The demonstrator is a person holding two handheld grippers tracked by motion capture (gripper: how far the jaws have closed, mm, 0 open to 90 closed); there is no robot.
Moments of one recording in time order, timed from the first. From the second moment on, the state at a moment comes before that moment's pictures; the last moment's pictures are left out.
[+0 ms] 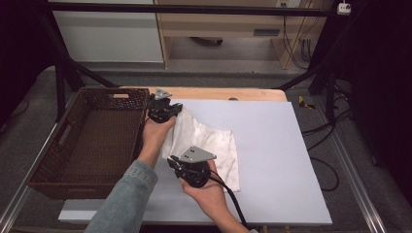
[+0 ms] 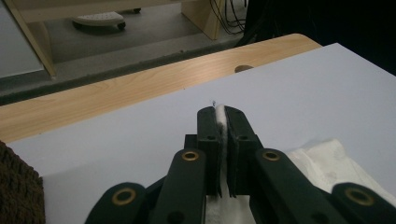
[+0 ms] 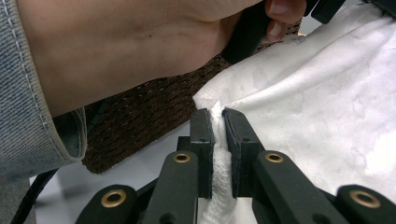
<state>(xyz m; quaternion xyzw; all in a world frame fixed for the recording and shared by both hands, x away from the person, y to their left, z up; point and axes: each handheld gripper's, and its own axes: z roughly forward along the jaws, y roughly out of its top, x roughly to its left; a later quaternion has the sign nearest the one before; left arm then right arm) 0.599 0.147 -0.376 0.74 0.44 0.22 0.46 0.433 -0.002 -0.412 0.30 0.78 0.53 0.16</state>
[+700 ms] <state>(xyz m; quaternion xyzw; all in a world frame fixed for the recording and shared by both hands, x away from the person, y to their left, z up) 0.597 0.146 -0.375 0.74 0.44 0.23 0.46 0.433 -0.002 -0.412 0.30 0.77 0.53 0.15</state>
